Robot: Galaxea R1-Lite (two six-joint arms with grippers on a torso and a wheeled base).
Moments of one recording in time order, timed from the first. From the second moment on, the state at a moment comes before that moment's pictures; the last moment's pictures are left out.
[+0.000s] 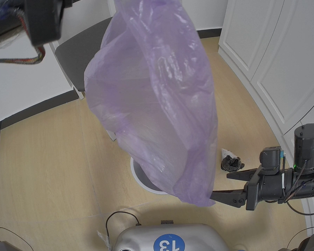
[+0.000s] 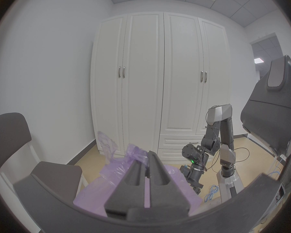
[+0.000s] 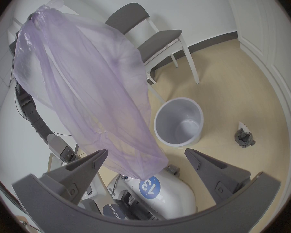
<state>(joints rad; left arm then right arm) -0.91 1.38 -1.62 0.23 -0.24 0.43 0.68 1.44 -0.53 -0.45 0.23 0.29</state>
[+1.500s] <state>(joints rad) -0.90 1.35 -1.60 0.22 -0.25 0.43 0.71 1.67 -0.61 -0.70 0.06 0.34</state>
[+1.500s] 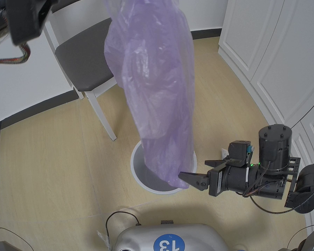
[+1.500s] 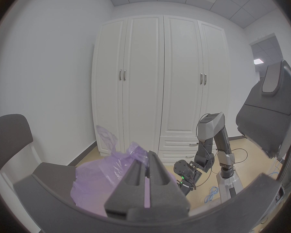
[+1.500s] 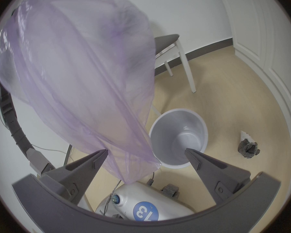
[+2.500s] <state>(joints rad) -0.90 1.35 -1.60 0.22 -0.24 0.43 0.52 1.69 -0.60 -0.72 0.30 0.44</state>
